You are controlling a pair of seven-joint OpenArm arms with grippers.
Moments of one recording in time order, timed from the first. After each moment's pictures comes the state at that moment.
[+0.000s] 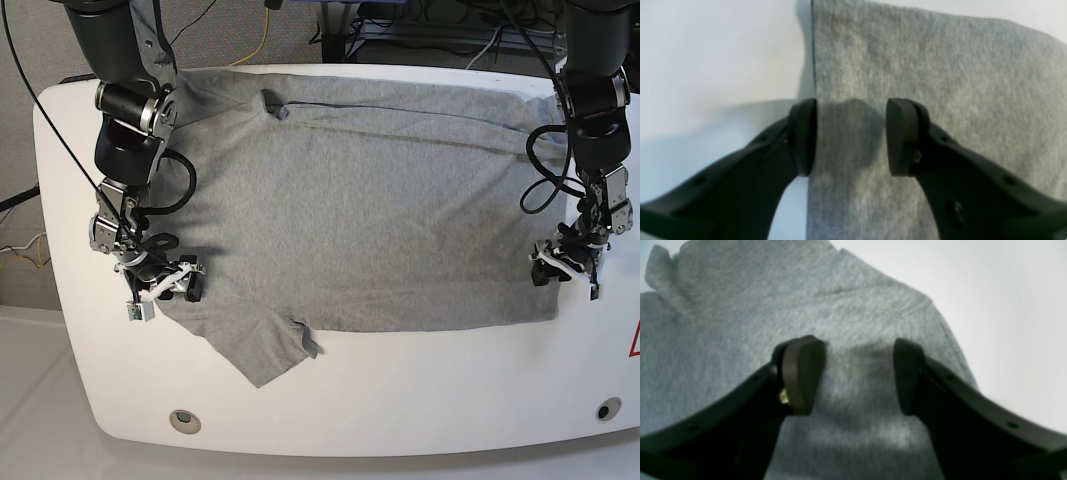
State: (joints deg) left arm -28.1 -26.5 -10.9 30.4 -16.6 -30.6 15.3; right arm 31.1 12.6 23.7 33.7 -1.2 34.9 -17.0
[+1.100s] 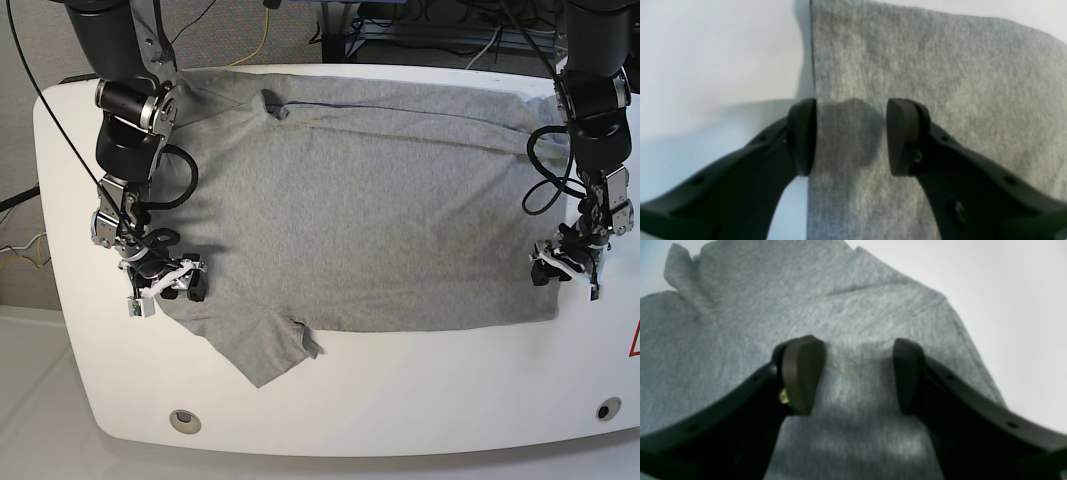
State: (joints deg) left arm -28.2 -26.6 -10.8 30.2 -16.6 -30.3 16.4; right arm 30.8 12.8 23.7 31.0 0.3 36.0 -14.7
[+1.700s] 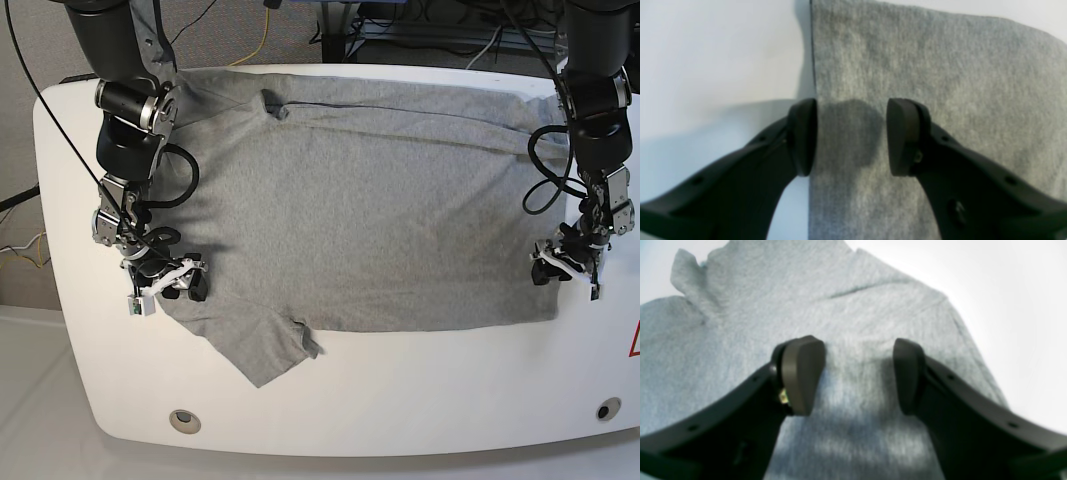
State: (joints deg) left arm -28.4 -26.8 -10.6 29.9 -16.4 -30.5 16.3; right arm 30.1 12.6 24.0 30.8 0.6 36.1 -13.6
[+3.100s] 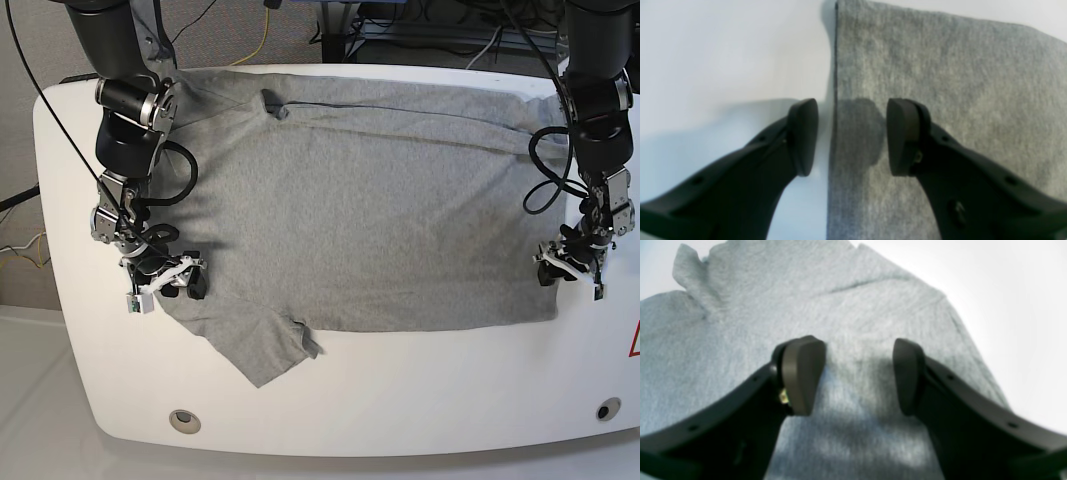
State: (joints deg) left arm -28.8 -27.0 -10.4 28.7 -15.2 -28.4 14.0; right arm 29.4 12.9 24.1 32.2 1.0 36.3 -13.7
